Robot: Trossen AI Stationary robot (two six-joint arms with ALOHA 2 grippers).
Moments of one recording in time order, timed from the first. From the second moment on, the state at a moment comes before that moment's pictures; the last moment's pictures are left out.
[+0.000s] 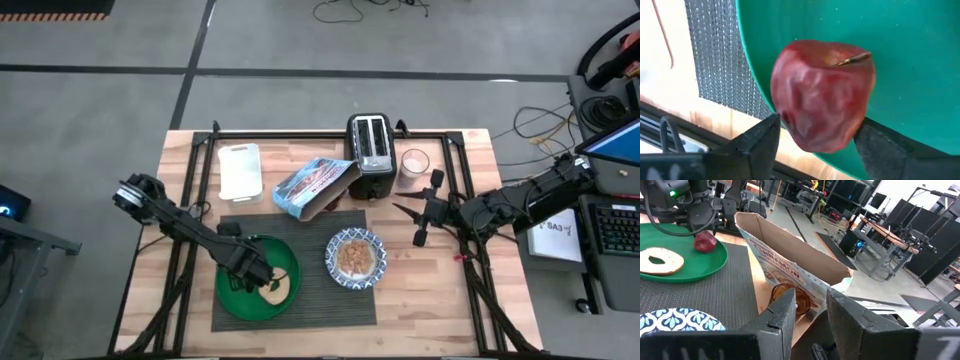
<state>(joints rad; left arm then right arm) -0.51 1.64 1.02 -1.23 -0.08 -0.81 0.42 0.76 0.63 -0.12 0.76 -0.24</state>
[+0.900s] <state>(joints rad) -0.51 1.39 1.13 -1.24 -0.77 -0.72 0.35 0.94 0.76 -0.13 0.60 -0.24</state>
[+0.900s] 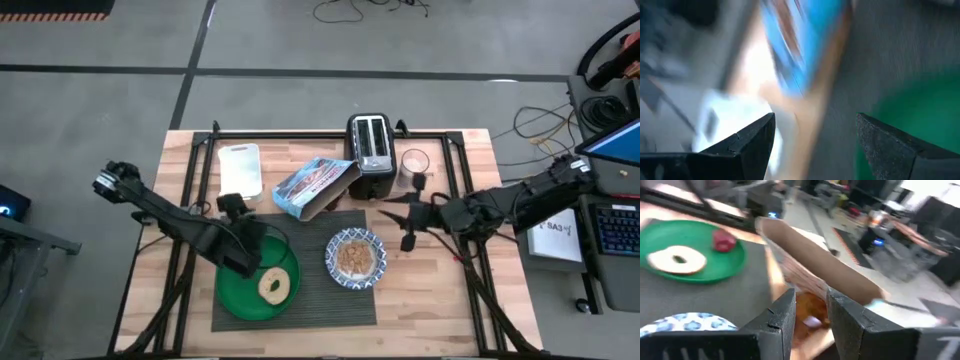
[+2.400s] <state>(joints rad) -0.51 1.04 0.63 -0.74 -1.55 -0.63 -0.02 1.75 1.39 -0.82 0.50 -0.67</state>
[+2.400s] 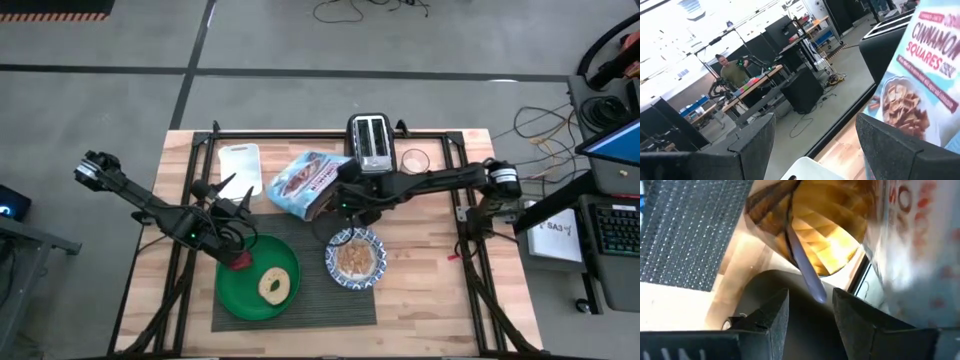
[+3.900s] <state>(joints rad) -0.51 1.04 0.65 -0.74 -1.55 -0.63 -0.02 1.72 1.42 -0.79 0.39 -0.71</state>
